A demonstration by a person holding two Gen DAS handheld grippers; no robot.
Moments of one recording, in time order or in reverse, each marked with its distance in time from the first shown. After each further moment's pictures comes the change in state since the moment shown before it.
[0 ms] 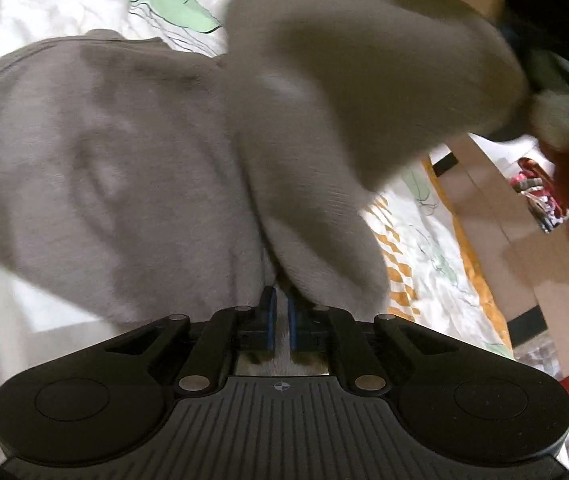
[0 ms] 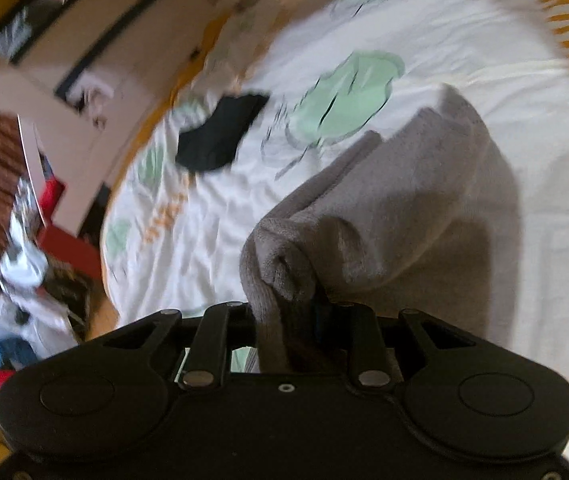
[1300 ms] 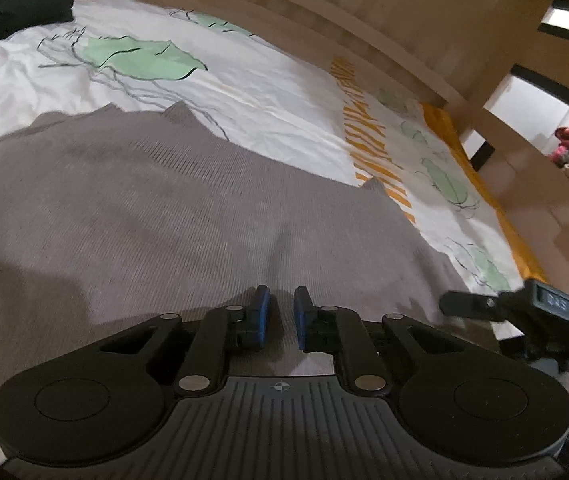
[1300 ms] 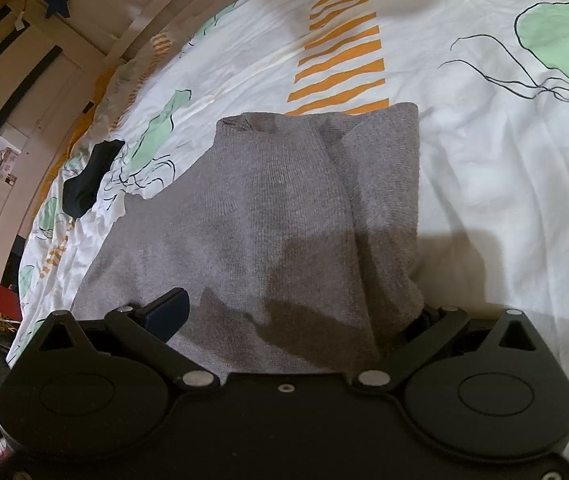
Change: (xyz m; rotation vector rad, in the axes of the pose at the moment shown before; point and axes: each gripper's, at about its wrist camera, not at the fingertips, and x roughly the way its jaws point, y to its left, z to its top) left arm 0.038 -0.061 0.012 0.157 -0.082 0.203; right arm -0.120 -0.233 -0.065 0.188 -0.152 -0.180
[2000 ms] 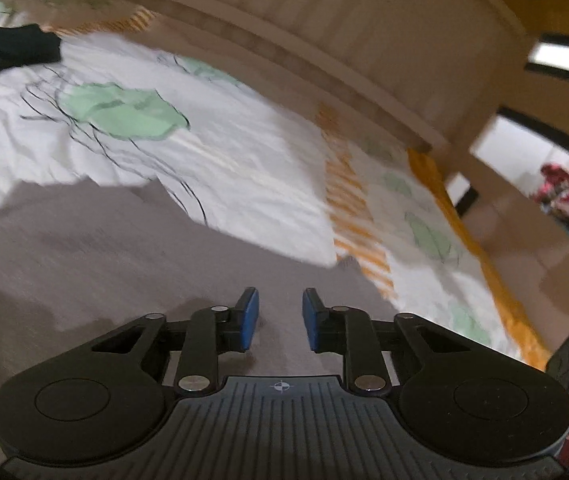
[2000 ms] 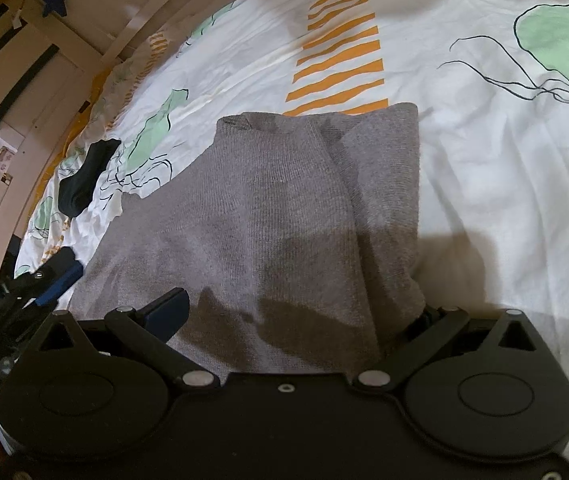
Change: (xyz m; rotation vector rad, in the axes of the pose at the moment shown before) left arm 0.005 -0.019 0.034 0.016 -0.115 -0.024; right arm 0.003 0.003 0.000 -0.001 -0.001 -0.019
